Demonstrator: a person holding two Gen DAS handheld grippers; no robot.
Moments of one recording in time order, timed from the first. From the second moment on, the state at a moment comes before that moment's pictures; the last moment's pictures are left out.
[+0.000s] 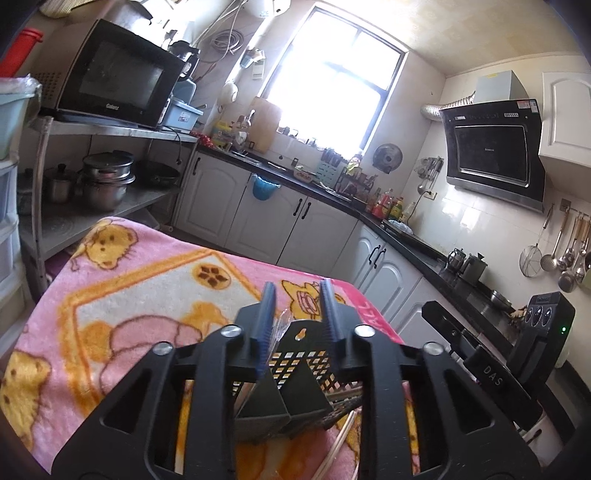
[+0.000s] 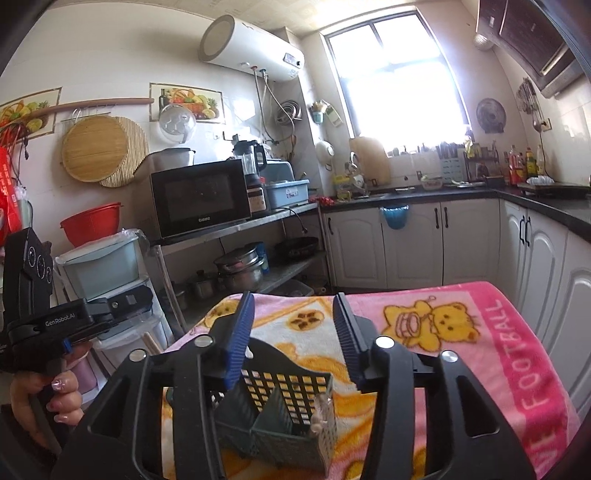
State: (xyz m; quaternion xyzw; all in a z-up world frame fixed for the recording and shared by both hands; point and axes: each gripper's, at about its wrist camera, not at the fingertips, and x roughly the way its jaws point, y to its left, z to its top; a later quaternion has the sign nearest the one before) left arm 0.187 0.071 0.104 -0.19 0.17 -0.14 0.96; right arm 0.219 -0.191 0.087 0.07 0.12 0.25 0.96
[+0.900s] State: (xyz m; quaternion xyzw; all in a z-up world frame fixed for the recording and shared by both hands) left arm 0.120 0.088 0.101 -0.21 0.15 -0.08 0.96; right arm 0.174 -0.209 0.074 0.06 0.17 0.24 0.95
